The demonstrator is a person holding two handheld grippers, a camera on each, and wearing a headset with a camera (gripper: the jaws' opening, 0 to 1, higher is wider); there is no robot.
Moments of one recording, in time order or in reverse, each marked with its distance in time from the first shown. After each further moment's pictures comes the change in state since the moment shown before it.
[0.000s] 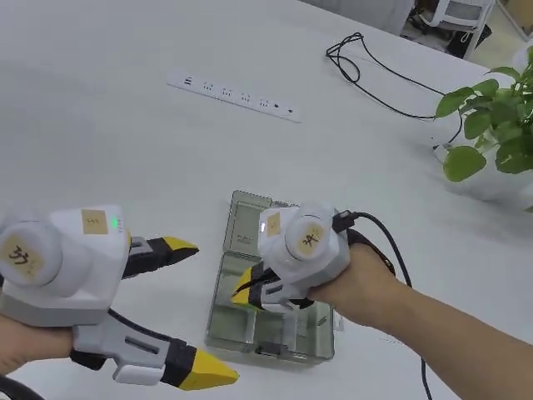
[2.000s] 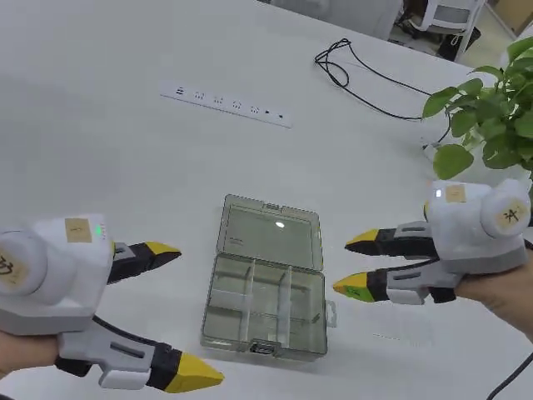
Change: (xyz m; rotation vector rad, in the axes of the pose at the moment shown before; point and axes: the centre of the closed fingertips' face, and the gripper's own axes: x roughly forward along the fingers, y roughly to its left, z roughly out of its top) left arm -0.008 -0.002 -0.006 0.016 0.033 0.048; right arm -0.148 -0.022 -0.075 0.287 -0.201 -0.245
